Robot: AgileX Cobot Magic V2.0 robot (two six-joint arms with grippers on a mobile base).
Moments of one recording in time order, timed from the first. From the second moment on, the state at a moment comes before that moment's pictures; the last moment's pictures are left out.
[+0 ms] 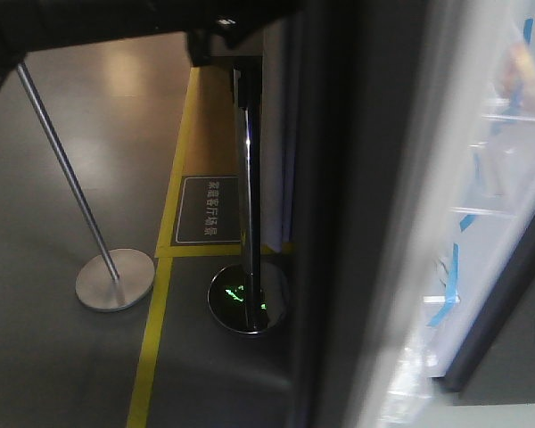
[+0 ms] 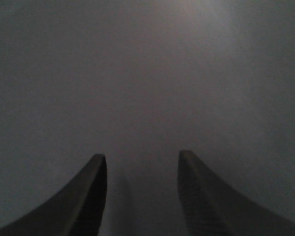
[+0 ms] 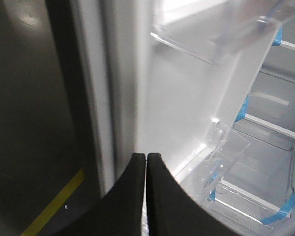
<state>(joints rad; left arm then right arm) -0.40 1.66 -1.68 -1.51 0.83 0.38 0.06 0.42 -0.67 0.52 0.86 -0.57</state>
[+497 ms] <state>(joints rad) -0.39 1.66 -1.68 -1.43 0.79 0.60 0.06 0.42 -0.67 0.53 0.64 -0.57</state>
